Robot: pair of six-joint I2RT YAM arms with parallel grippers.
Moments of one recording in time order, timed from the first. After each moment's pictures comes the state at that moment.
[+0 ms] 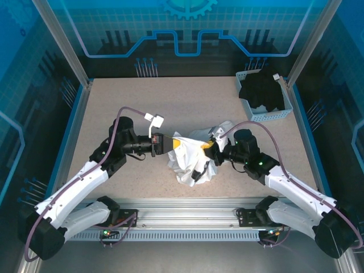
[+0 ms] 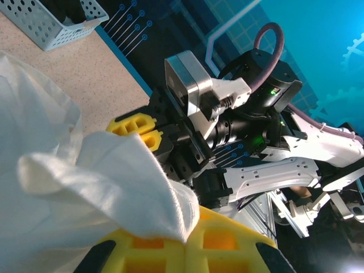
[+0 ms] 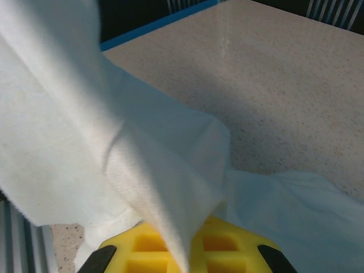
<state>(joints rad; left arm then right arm) -0.49 0.97 0.78 -0.06 0.82 -0.67 0.59 0.97 0.60 -0.10 -0.35 -0.03</state>
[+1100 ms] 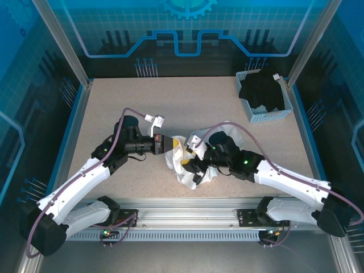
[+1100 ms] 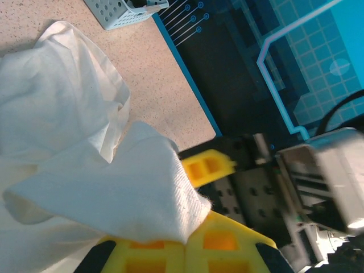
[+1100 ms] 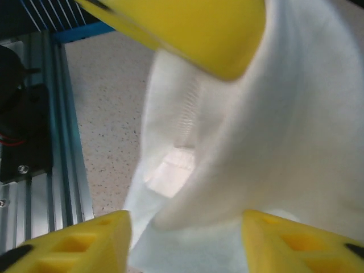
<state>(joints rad) -0.49 1.01 0.81 -0.22 0.71 -0.67 0.90 1.13 0.80 -0.21 -0.22 -0.10</state>
